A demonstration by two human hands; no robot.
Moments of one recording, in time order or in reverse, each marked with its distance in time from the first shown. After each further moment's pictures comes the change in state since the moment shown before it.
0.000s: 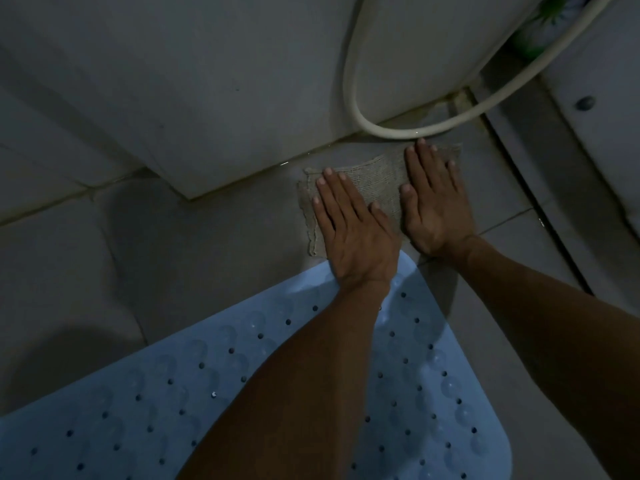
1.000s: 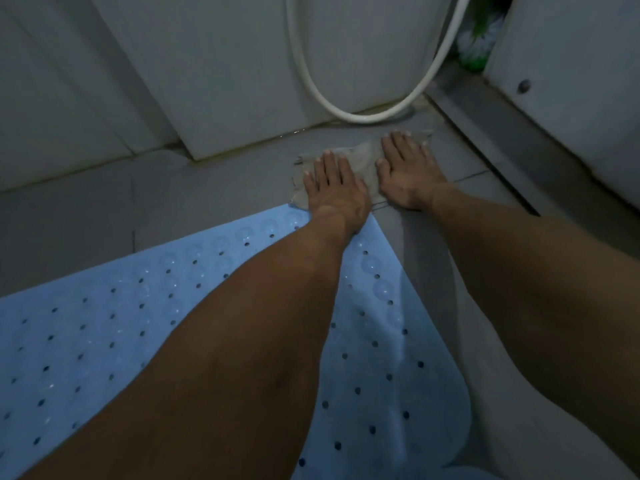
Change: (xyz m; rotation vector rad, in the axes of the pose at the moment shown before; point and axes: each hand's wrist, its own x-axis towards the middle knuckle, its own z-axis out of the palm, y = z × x) left_hand -0.036 0.025 0.005 0.164 -0.183 0.086; right_hand -0.028 0.027 -0.017 0.018 -0.035 -0.077
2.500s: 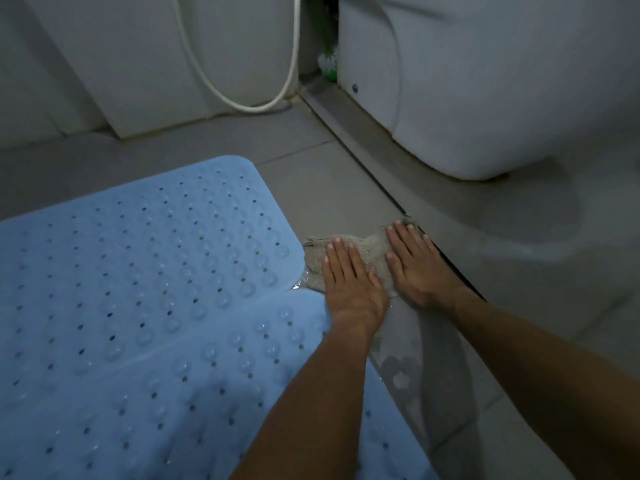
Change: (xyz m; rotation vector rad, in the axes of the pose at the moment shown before) left_hand -0.357 0.165 0.118 0.025 -0.018 0.152; right_hand -0.413 0.138 -0.036 0.021 -0.078 0.084
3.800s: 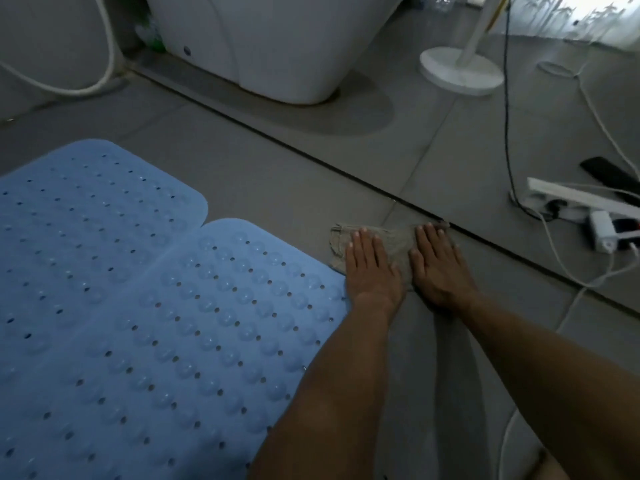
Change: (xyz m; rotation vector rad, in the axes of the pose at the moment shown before) left_hand -0.219 0.053 0.048 0.116 -0.264 0.659; right_hand -0.312 0.000 0.059 0.075 0.153 0.750
